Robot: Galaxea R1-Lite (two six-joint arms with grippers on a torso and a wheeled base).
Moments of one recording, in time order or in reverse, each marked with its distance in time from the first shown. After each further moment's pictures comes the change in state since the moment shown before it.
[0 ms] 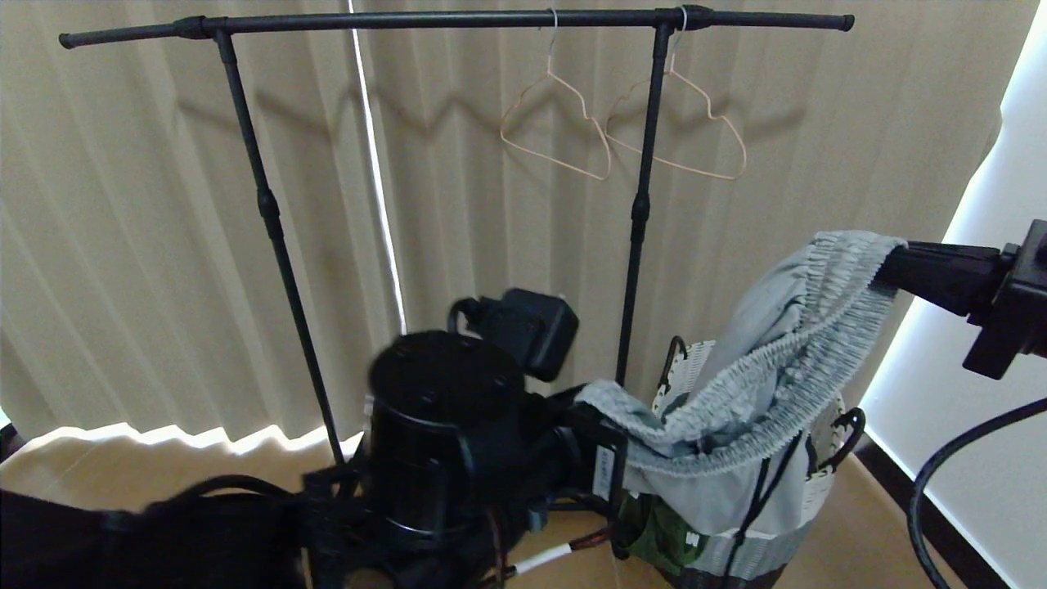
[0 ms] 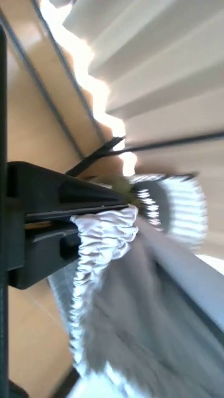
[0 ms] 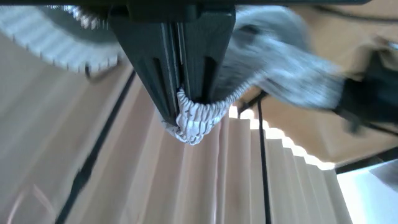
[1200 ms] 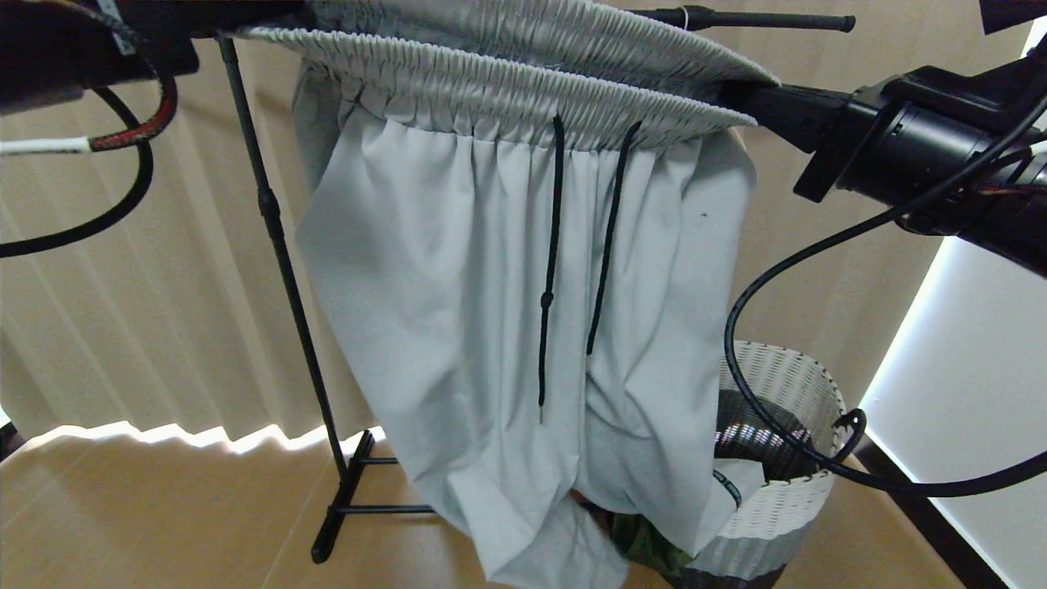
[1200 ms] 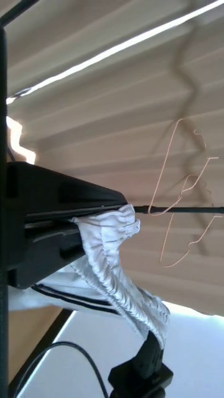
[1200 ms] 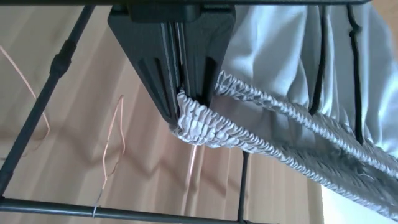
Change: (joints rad) left arm 0.375 -0.436 -0.542 0.677 -0.218 0.178; right arm 0.099 0.325 -0.280 -0.363 0.000 0.058
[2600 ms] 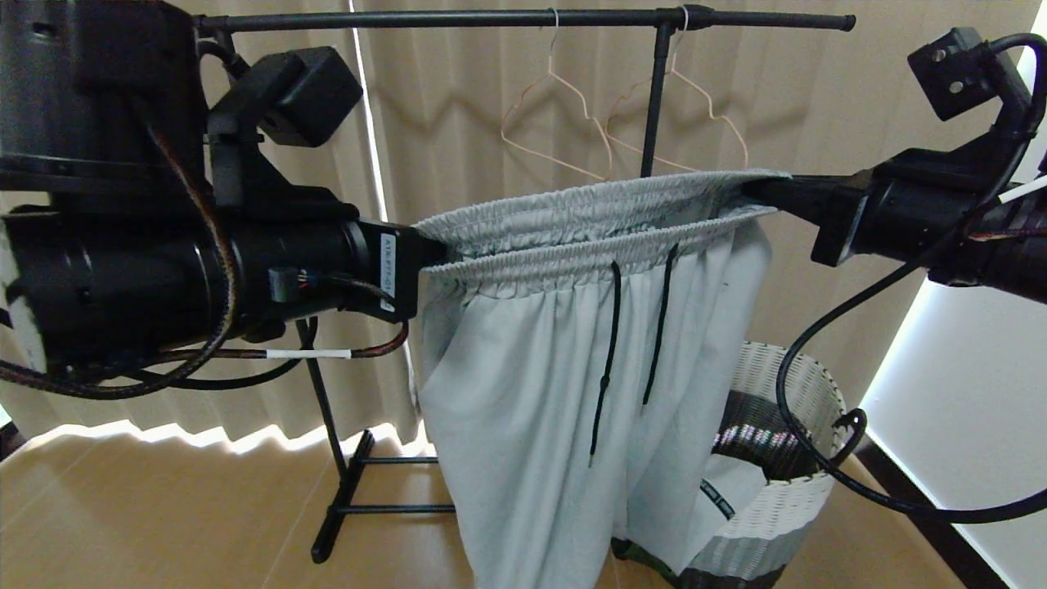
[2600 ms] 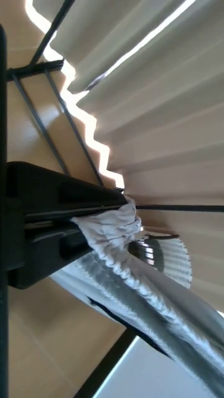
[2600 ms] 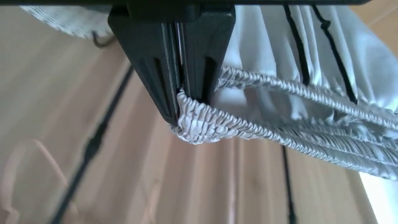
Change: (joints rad) left arm -0.031 0.179 0.178 0.006 0.006 -0.062; right arm -0.118 -0.038 0.035 0.285 -0.049 -0.055
